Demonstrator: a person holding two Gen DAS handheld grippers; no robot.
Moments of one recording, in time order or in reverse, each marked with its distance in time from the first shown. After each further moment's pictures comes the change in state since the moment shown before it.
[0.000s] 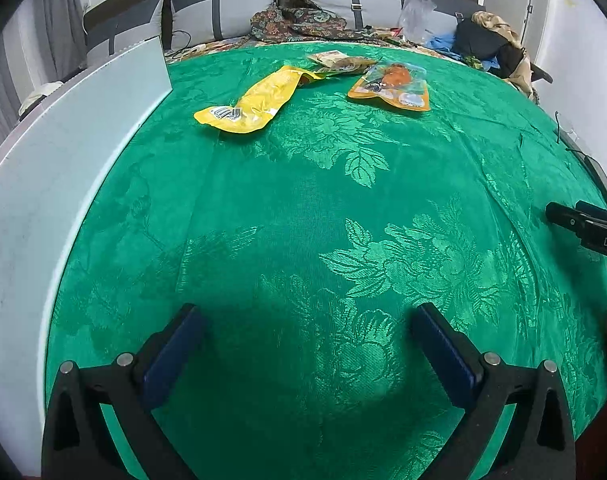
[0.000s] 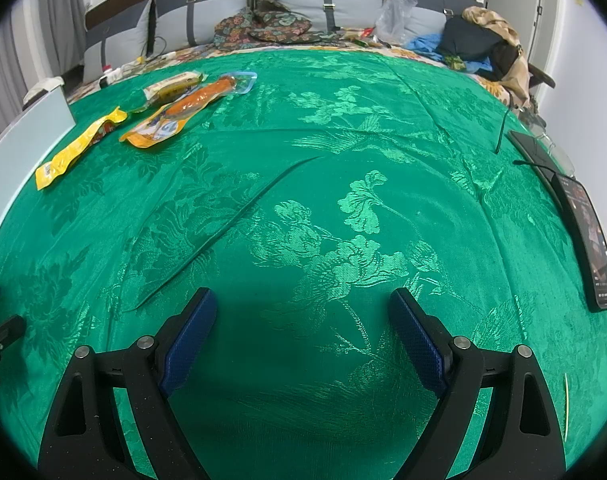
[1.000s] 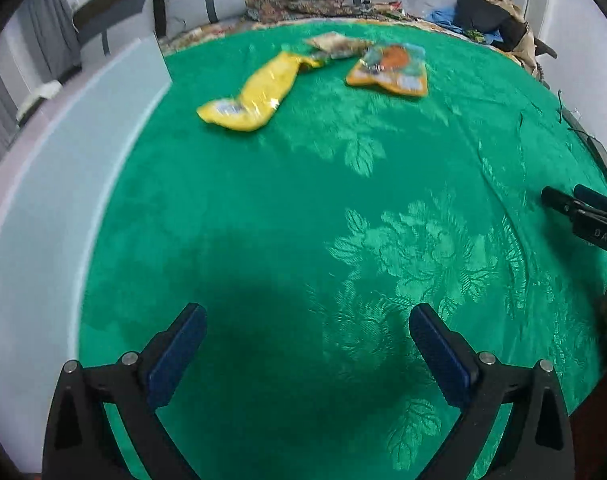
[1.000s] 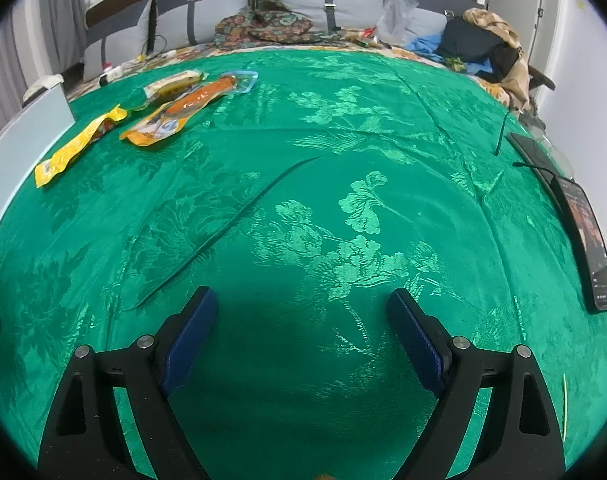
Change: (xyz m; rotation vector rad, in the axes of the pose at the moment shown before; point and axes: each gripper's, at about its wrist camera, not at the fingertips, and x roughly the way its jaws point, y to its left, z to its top) left arm -0.006 -0.007 0.013 0.030 0.118 0.023; right arm 0.000 0.001 0.000 -0.002 0.000 -0.001
